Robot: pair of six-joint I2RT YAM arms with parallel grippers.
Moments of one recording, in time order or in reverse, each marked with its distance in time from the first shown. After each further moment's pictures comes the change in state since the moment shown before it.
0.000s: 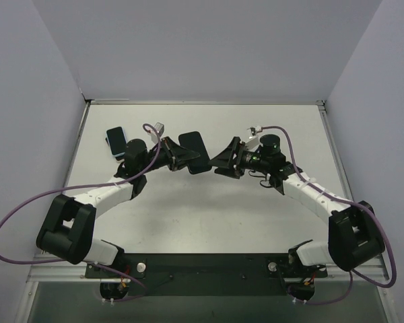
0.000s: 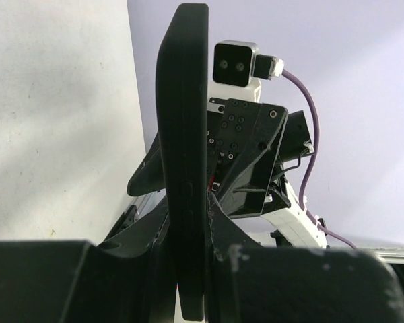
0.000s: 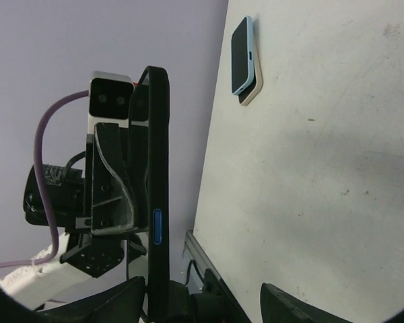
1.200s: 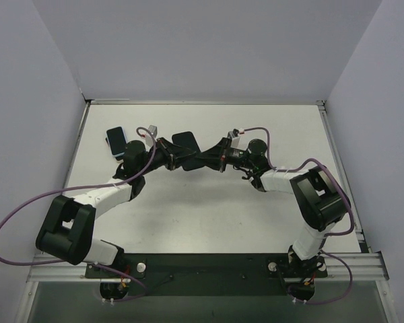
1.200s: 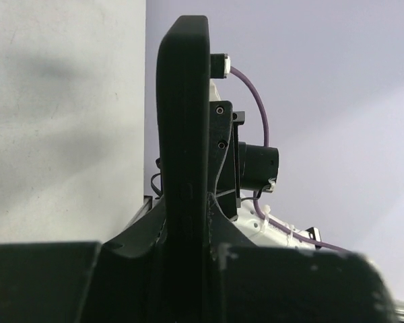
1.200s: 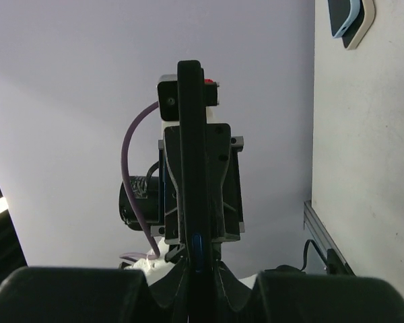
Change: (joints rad) left arm 0.015 -0.009 -0.026 -0.030 -0.137 -0.047; right arm 0.059 0.407 -0.008 0.858 -0.112 0.727
